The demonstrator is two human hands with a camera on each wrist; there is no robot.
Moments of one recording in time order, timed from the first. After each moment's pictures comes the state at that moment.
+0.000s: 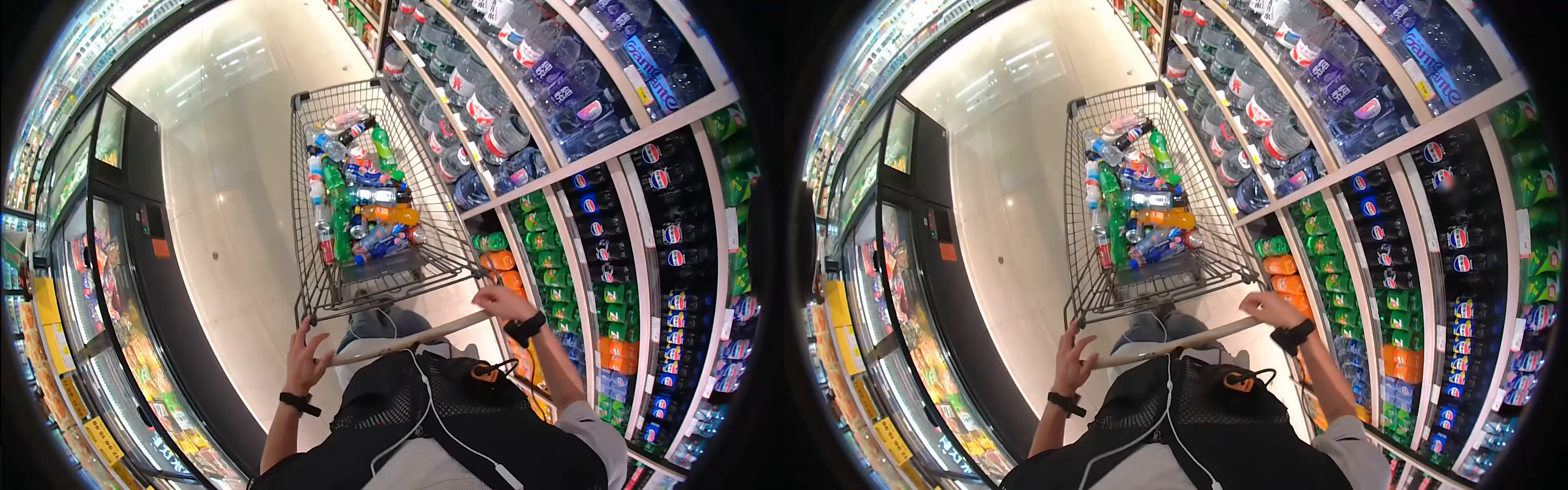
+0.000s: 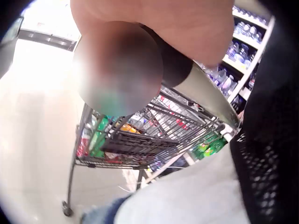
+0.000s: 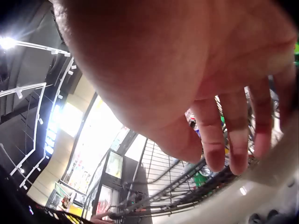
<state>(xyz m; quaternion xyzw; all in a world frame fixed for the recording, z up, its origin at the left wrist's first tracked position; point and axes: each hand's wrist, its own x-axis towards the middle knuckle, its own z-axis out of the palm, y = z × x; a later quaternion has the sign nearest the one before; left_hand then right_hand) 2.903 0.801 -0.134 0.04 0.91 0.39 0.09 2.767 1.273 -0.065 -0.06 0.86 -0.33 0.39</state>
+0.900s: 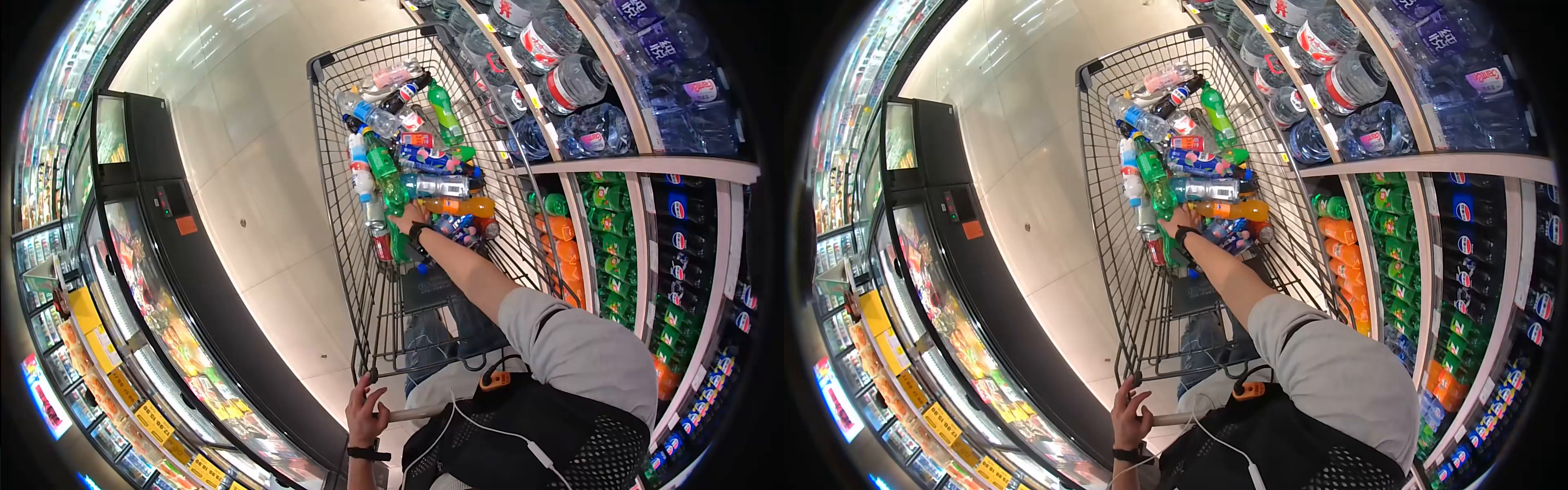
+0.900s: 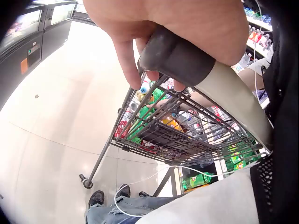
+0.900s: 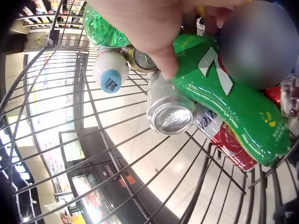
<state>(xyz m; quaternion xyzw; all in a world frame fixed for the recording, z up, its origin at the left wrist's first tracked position) 2.890 0.888 -0.105 -0.12 0.89 0.41 0.17 2.557 1.029 -0.433 0.08 0.91 -0.25 0.33</state>
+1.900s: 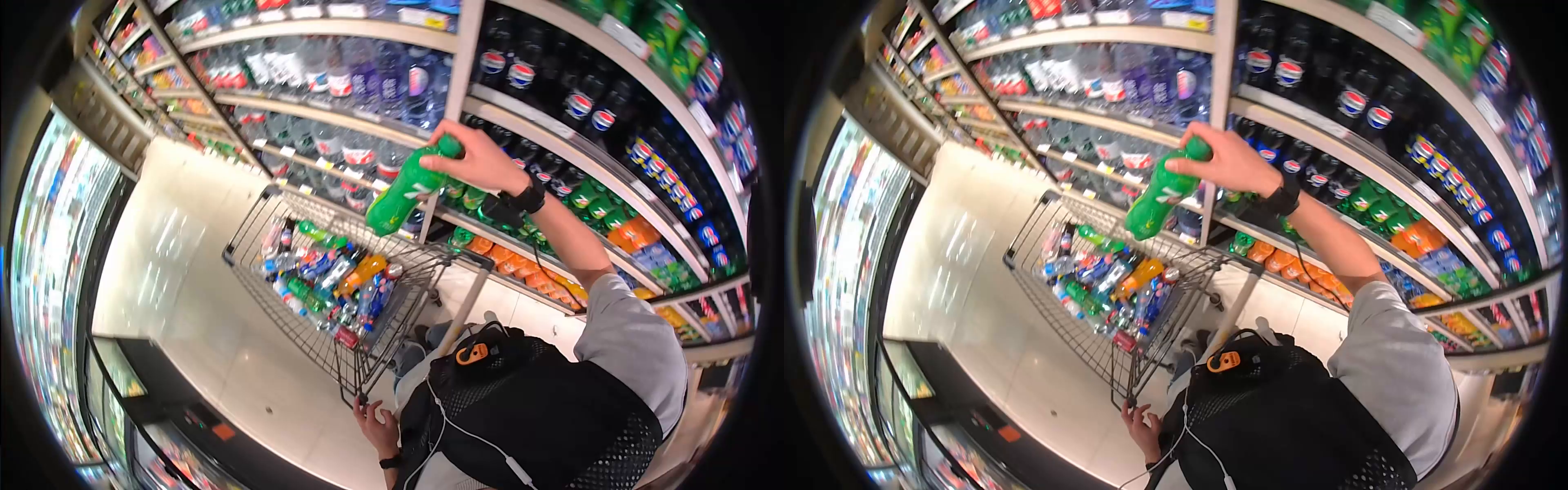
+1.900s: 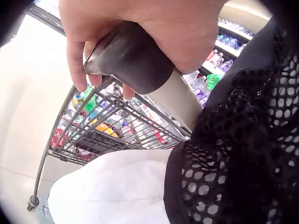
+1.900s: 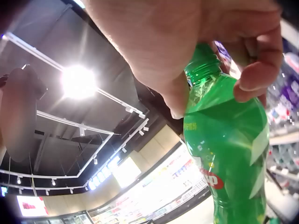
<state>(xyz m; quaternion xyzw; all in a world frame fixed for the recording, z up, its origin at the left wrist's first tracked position) 2.847 0.900 -0.106 0.01 0.90 0.44 0.06 2.619 1.342 0.191 0.03 0.93 -0.35 -0.11</state>
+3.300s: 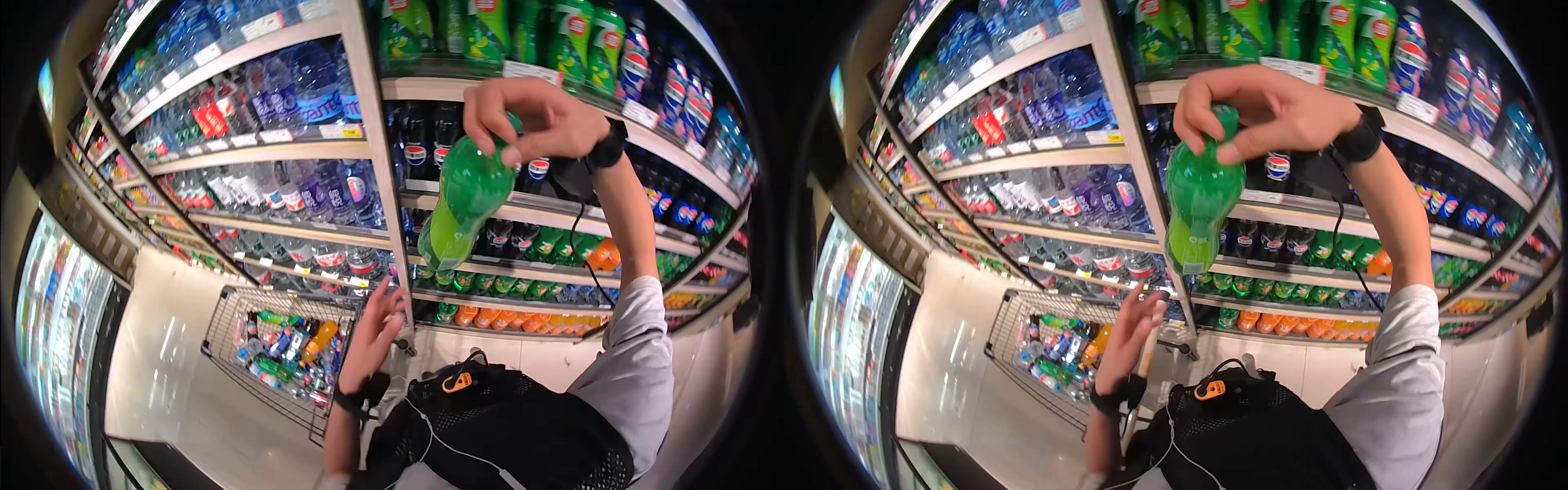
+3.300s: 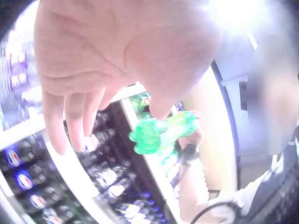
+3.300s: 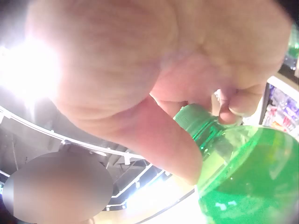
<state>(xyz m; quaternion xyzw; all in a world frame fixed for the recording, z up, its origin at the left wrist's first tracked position) 2.569 1.189 0.132 0.43 0.55 0.65 0.31 2.690 1.448 0.426 -0.25 0.88 -0.41 -0.08</state>
